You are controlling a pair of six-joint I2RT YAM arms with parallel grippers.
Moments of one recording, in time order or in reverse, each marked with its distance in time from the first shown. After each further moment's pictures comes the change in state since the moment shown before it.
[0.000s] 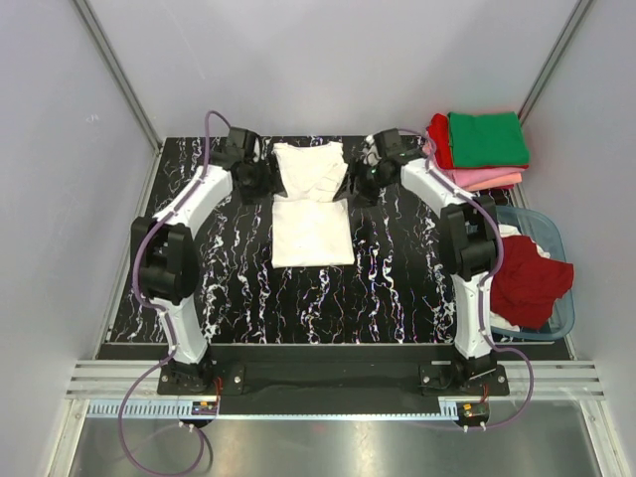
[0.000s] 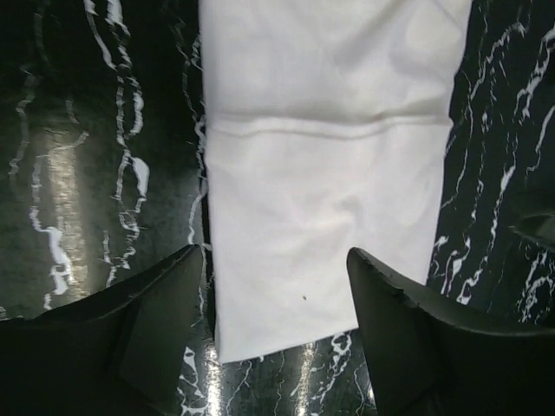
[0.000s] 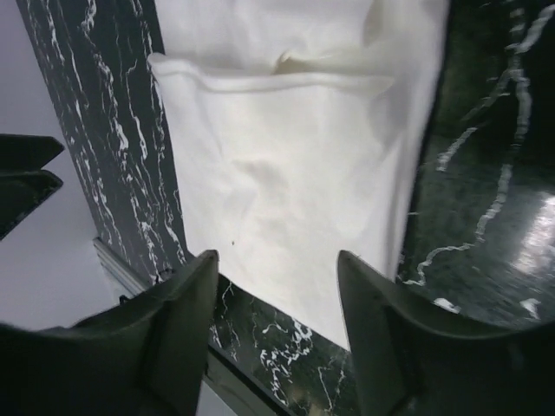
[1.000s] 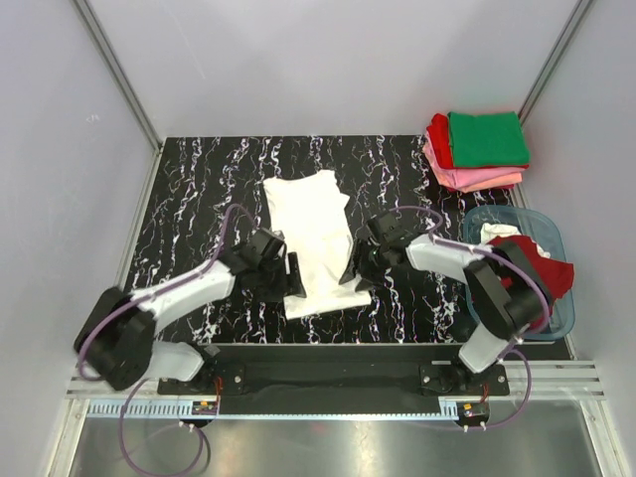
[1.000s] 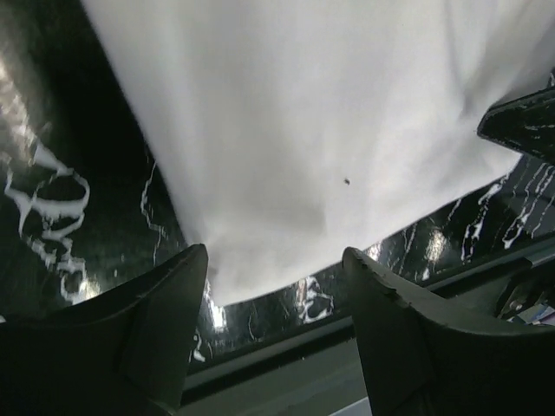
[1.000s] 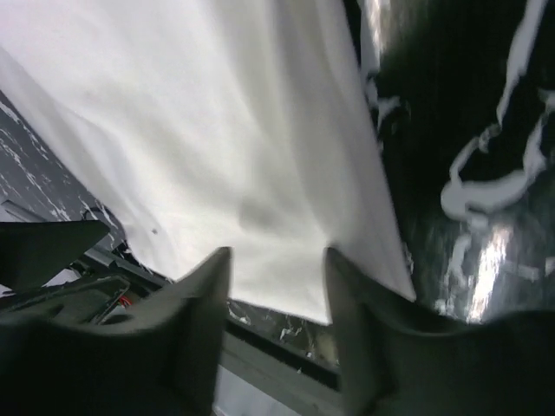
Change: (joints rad) left arm -0.393 -0.534 -0.943 0.292 0.019 -0.292; right arm 0.250 -0.481 -0.963 0.366 0.162 0.303
